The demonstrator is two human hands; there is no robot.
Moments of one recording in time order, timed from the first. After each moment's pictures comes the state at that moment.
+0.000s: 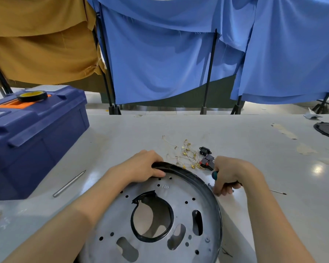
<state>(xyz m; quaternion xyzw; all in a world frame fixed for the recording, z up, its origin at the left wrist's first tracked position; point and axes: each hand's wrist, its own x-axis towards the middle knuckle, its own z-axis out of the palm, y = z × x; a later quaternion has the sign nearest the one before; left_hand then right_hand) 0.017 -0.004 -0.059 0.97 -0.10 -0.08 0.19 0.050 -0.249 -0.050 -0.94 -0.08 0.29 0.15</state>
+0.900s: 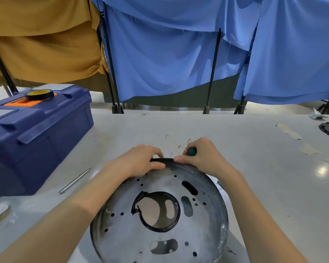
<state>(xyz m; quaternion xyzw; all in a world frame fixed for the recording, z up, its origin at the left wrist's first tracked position) 0.008 0.007 -0.042 0.99 -0.05 -0.07 0.11 0.053 -0.192 -0.057 -0.90 -0.25 -0.04 0.35</state>
